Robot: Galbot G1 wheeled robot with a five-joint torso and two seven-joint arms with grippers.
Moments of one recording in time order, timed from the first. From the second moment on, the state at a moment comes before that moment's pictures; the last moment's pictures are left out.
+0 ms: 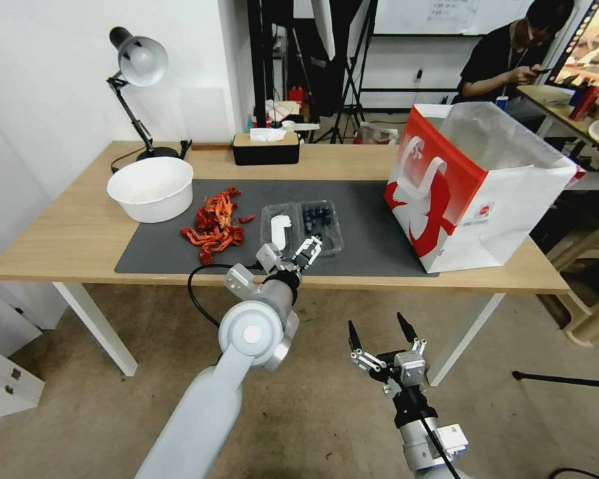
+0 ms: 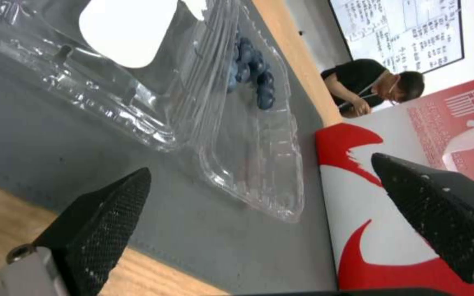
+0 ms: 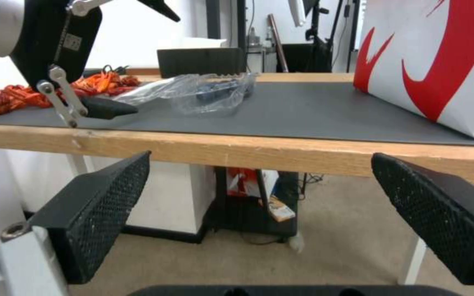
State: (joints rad) left arm 0.99 -1.41 -0.04 -1.95 -1.36 0.12 -0.71; right arm -1.72 1.35 0.35 2.02 0.08 0.30 0.04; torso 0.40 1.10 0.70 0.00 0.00
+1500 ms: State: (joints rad) left arm 0.97 -1.41 -0.08 -1.90 -1.29 -0.02 -0.36; right arm -1.77 1.39 0.34 1.99 0.03 0.35 0.04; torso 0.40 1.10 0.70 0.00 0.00
